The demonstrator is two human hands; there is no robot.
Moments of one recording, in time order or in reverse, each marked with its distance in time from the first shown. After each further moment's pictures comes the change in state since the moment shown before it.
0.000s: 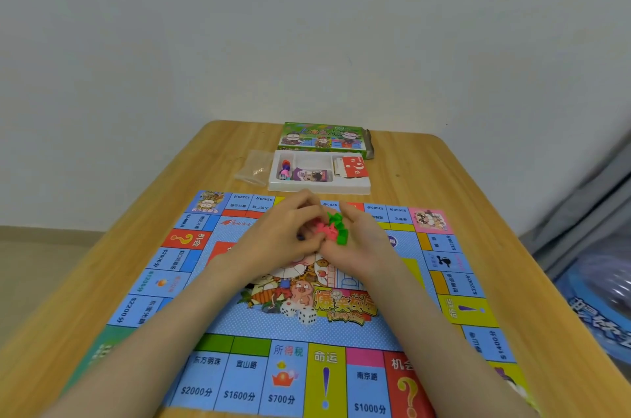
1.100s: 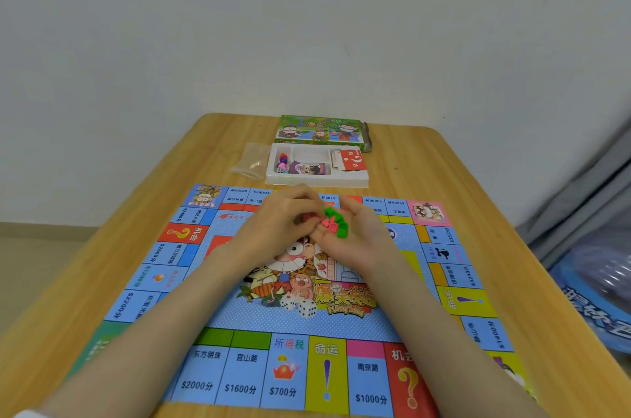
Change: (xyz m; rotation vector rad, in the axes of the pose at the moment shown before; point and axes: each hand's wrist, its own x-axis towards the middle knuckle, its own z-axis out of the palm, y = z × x) left_hand 0.005 -0.008 0.002 -0.030 0.084 0.075; right_hand 0.008 -0.001 -0.006 0.098 0.074 -0.023
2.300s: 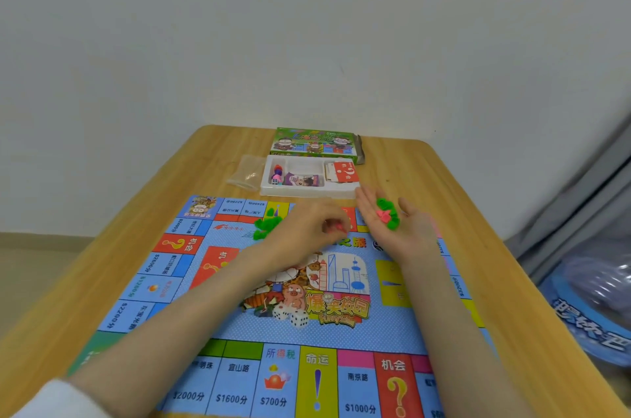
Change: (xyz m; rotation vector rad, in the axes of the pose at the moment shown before) left_hand 0.031 0.027 0.019 -0.157 -0.143 -0.083; right_hand -0.033 -0.059 -0.018 0.331 -0.070 -0.263
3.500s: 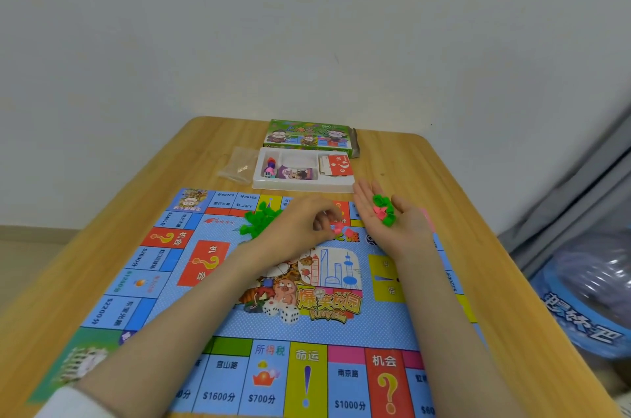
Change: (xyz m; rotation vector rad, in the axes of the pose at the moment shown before) left_hand 0.001 0.003 0.005 -0.081 -0.060 -0.193; right_hand 0.006 -0.004 -0.005 -0.053 0.011 -0.038
